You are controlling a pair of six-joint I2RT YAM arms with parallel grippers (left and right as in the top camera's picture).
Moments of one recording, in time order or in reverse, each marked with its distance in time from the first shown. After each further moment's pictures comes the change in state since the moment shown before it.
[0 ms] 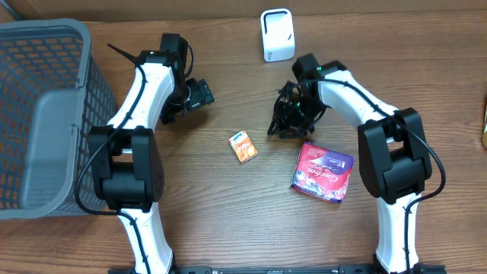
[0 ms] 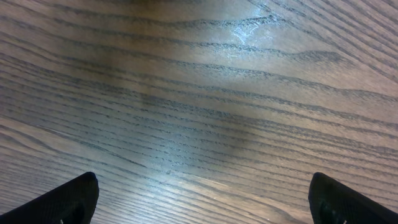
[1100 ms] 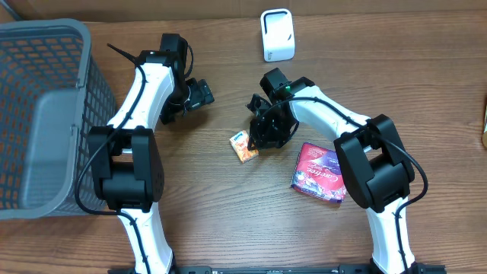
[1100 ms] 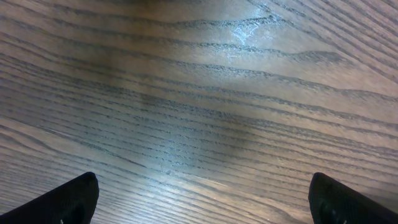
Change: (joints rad) left arm 0.000 0.000 0.000 0.000 0.000 0.000; right arm 0.164 0.000 -0.086 0.167 0.037 -0.092
